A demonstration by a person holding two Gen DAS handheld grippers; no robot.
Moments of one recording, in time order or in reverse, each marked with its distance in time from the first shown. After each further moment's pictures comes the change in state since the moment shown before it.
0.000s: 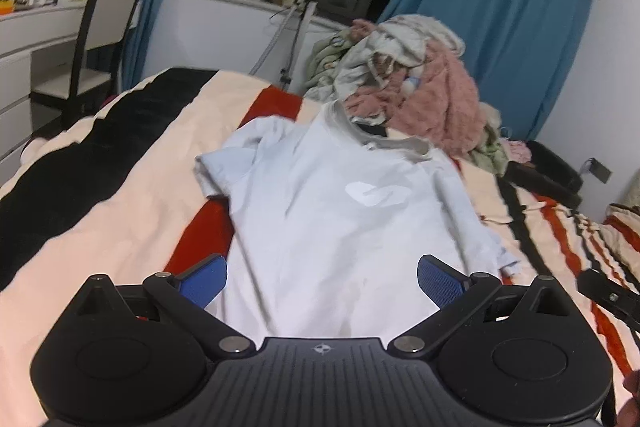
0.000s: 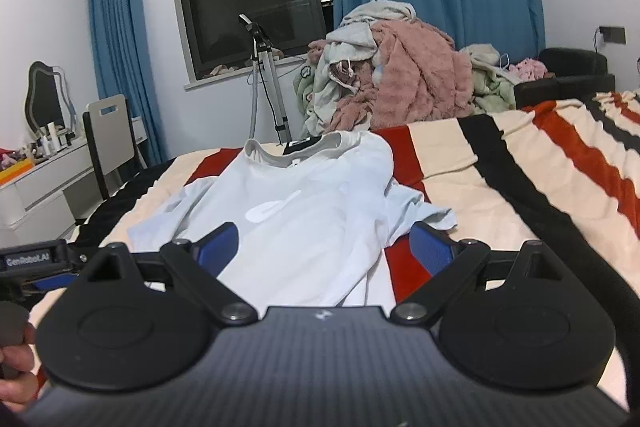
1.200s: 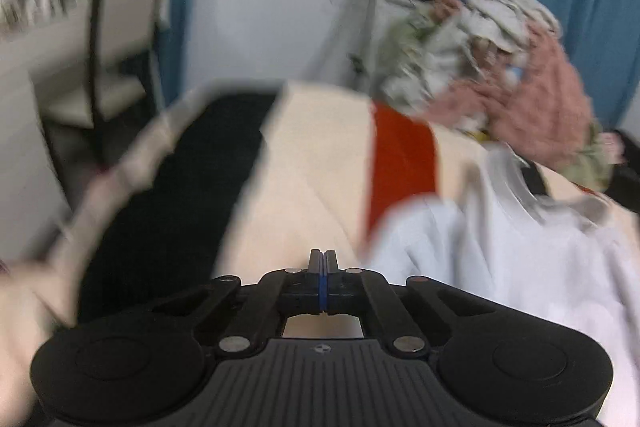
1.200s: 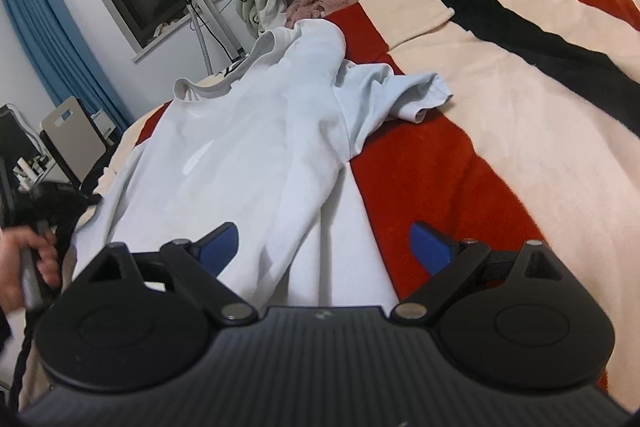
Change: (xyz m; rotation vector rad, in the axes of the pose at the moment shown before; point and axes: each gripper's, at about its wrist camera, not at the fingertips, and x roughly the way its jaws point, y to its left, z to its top) left arm 0.217 0.090 0.186 0.123 -0.003 0.251; right arm 0.116 -0.055 -0.037 0.291 0.258 -0.019
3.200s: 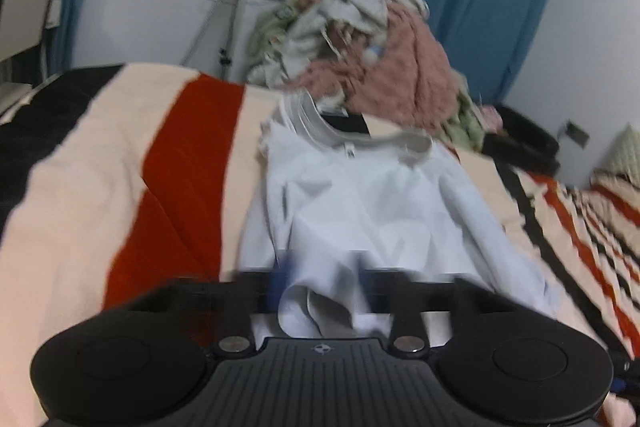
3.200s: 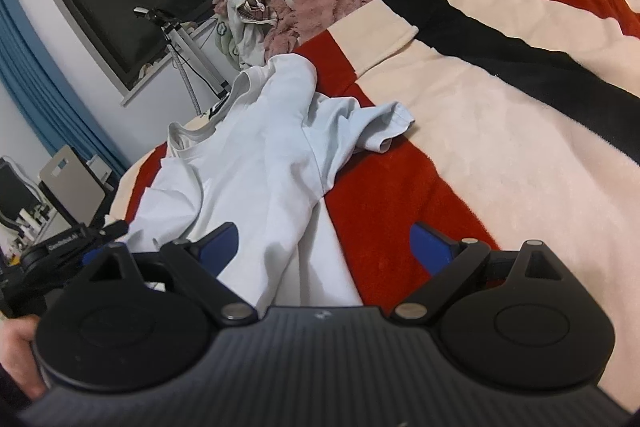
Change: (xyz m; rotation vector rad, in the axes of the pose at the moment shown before) left arm -0.041 -0.089 -0.080 0.032 0.039 -0.411; right arm -0.019 -0.026 0.014 0.131 -0.053 -0.010
